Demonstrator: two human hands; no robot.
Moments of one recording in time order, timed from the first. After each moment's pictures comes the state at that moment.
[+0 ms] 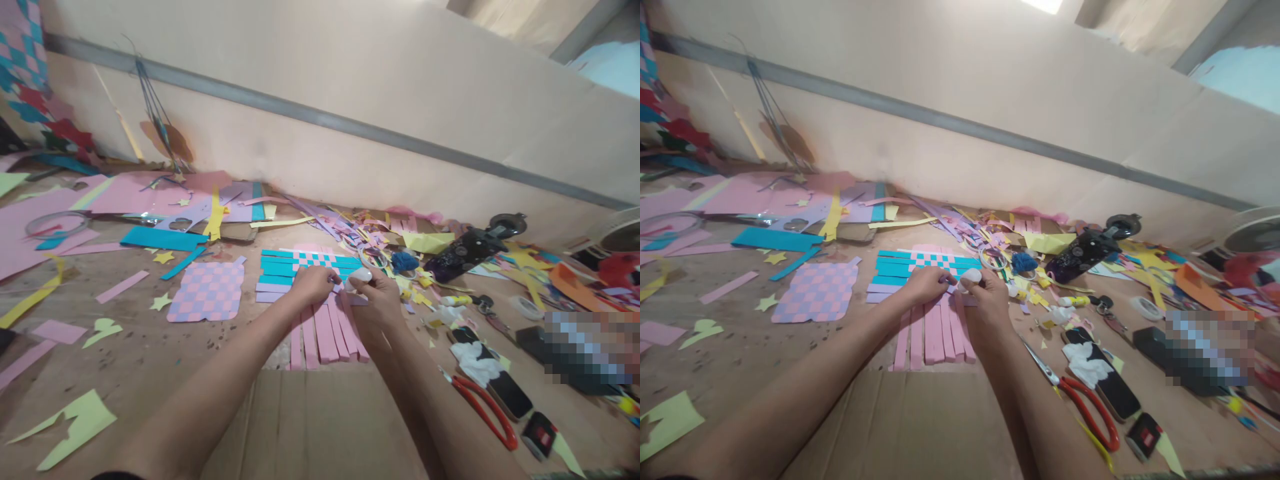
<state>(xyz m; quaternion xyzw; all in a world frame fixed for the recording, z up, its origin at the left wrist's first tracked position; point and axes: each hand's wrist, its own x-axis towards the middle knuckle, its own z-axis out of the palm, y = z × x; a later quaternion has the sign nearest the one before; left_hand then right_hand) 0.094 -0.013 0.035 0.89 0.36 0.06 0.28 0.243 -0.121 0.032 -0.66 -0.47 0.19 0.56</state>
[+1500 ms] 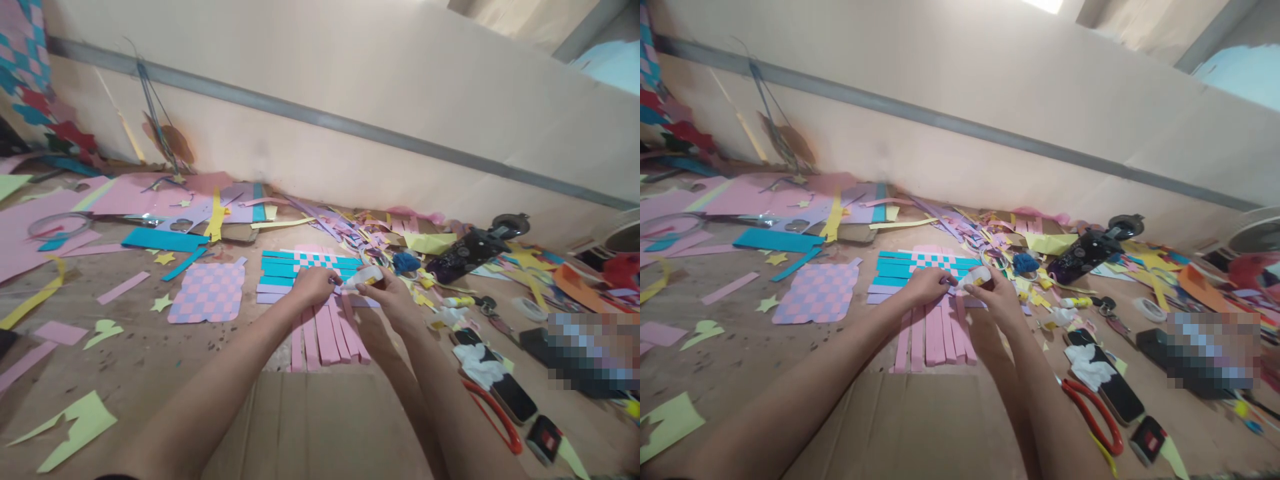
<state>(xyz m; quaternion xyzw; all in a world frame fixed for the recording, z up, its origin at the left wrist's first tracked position) 0.092 -0.014 0.040 0.89 0.36 0.04 0.28 0.253 -0.136 0.051 -0.65 -0.46 0.29 0.53</state>
